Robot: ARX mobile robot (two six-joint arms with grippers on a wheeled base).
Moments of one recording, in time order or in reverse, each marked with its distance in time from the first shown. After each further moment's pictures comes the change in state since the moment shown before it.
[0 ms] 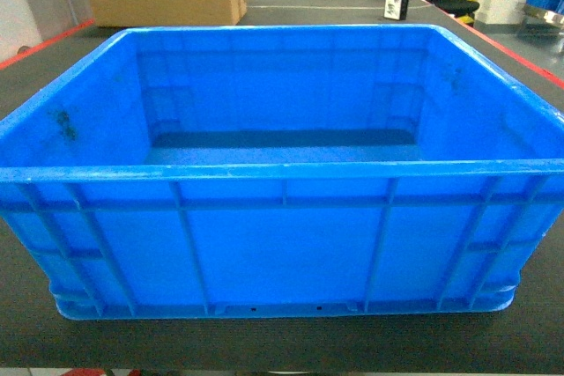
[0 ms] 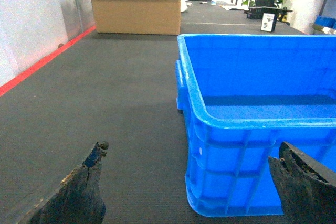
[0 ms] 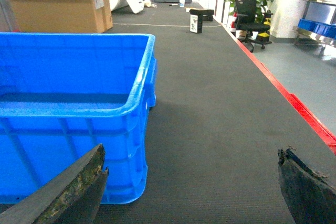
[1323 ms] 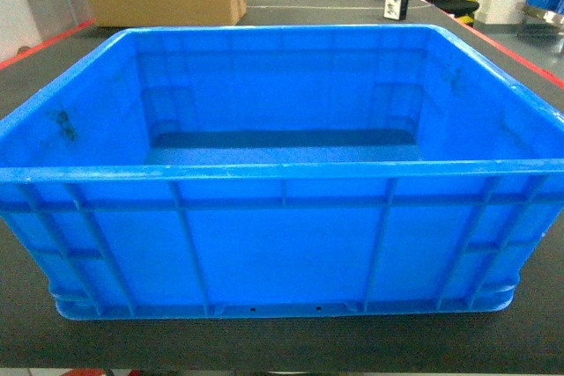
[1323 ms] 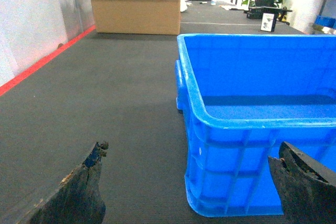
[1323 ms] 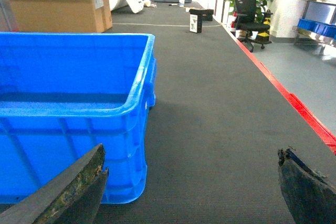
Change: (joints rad) left arm 0.000 0.000 0.000 0.000 0.000 0.000; right arm 0.000 0.000 0.000 0.000 0.000 0.000
